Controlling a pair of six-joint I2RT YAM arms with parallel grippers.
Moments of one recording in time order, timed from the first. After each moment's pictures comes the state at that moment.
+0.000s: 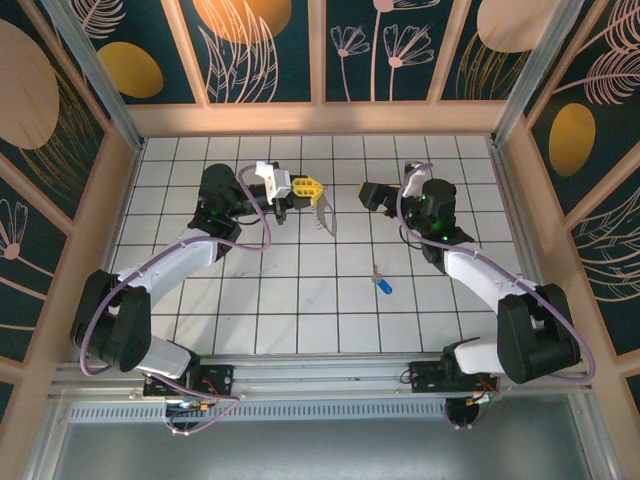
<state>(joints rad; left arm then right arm) -0.46 1.47 0.95 0.68 0.98 0.11 0.31 1.34 0.73 0.37 -0.35 0.57</state>
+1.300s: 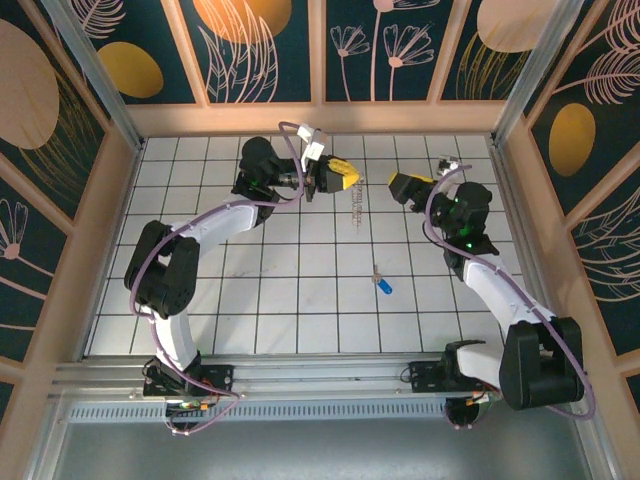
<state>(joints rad) -0.53 1.86 1.34 0.86 1.19 -0.51 0.15 1.18 0.68 0.44 -0.50 0.61</state>
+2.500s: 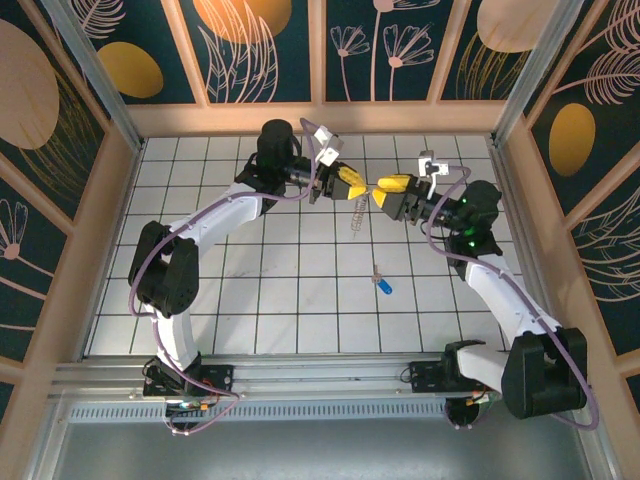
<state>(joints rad) -0.56 1.88 1.51 0.35 1.33 -0.18 0.17 1.15 0.73 0.59 -1.03 0.57</state>
